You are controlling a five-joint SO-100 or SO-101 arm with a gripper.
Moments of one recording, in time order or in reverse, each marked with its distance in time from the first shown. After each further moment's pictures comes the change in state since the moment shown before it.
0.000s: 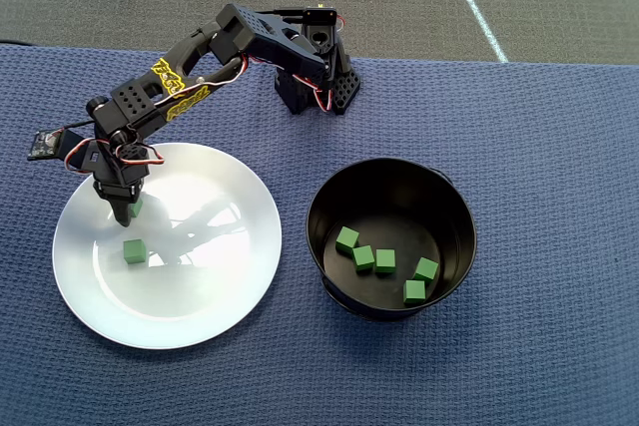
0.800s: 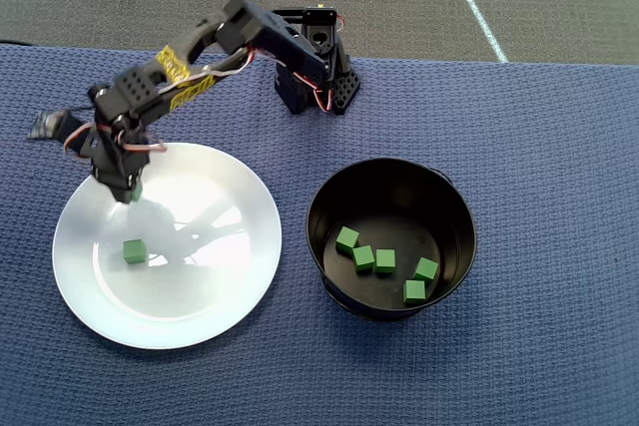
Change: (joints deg) arm -0.2 10.3 2.9 4.7 6.2
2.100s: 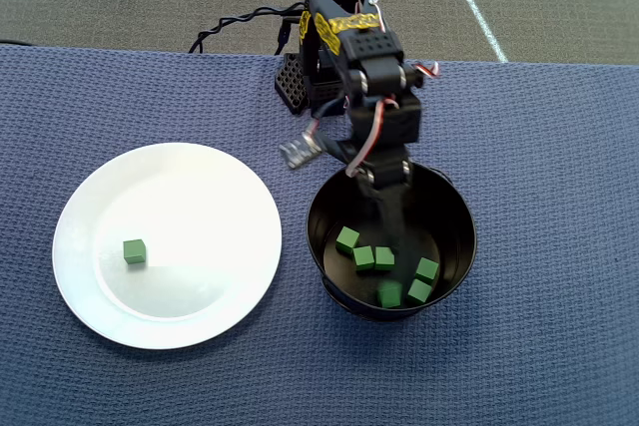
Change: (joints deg) arm -63.7 45.0 27.1 -2.9 34.2
